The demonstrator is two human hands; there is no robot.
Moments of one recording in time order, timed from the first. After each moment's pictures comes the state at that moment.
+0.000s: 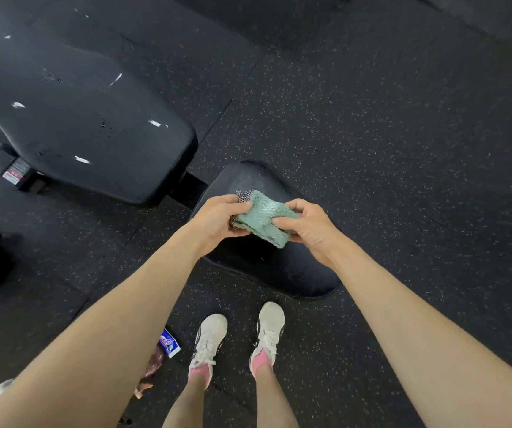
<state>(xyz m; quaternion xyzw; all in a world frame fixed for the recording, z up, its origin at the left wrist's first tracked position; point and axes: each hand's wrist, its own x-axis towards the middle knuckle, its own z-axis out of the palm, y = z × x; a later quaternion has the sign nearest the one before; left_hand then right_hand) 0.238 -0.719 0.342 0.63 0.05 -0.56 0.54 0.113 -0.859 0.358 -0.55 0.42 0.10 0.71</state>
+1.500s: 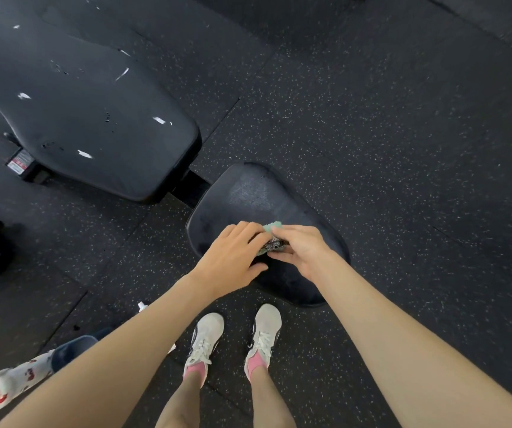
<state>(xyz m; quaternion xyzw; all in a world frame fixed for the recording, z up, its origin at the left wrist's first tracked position) 0.184 -0.693 0.327 0.80 -0.57 -0.13 0.16 0.114 -0.843 0.345 -0.41 0.55 0.12 0.72</state>
